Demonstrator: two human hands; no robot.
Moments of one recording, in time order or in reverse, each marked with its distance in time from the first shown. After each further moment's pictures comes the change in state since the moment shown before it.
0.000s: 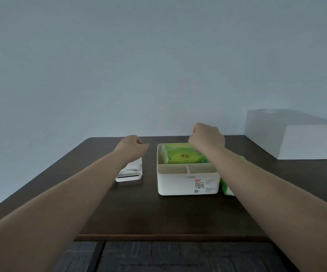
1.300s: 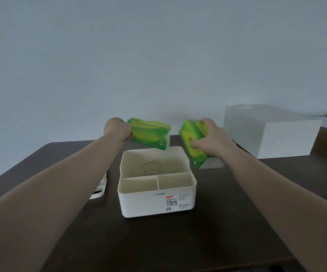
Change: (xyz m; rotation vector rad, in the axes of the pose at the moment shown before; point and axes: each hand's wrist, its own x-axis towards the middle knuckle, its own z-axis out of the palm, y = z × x) left_hand 0.113 0.062 0.062 -0.401 0.174 -0.104; right_hand 0.055 0.105 -0.001 0.227 -0.076 0.207
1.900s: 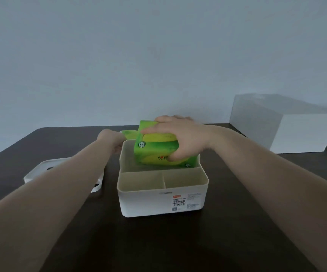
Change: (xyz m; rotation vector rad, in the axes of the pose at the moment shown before) left_hand 0.041 -0.085 0.008 -0.039 -0.146 -0.281; right_hand -0.004 -0.065 0.025 -0.543 -0.442 -0.824
